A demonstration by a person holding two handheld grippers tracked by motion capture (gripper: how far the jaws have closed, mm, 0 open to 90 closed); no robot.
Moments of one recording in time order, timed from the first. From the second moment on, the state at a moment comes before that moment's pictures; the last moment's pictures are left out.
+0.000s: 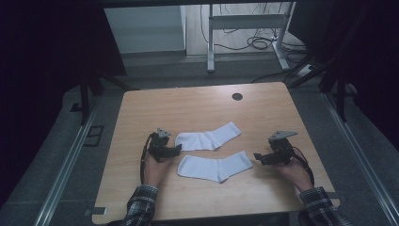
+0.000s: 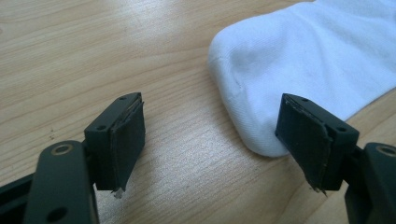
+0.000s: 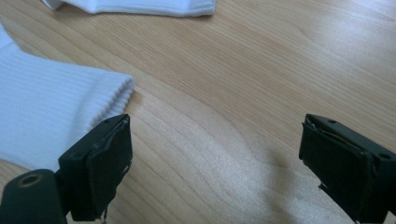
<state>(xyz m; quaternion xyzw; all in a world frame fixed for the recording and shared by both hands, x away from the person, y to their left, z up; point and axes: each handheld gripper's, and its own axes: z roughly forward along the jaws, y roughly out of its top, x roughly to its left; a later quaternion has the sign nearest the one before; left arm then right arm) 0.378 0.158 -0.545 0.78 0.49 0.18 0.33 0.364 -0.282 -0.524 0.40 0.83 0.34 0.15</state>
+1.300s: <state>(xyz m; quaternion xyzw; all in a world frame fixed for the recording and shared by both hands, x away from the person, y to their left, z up) 0.378 0.158 -0.545 0.78 0.50 0.18 0.33 0.424 -0.232 -0.484 0.39 0.84 0.35 0.15</state>
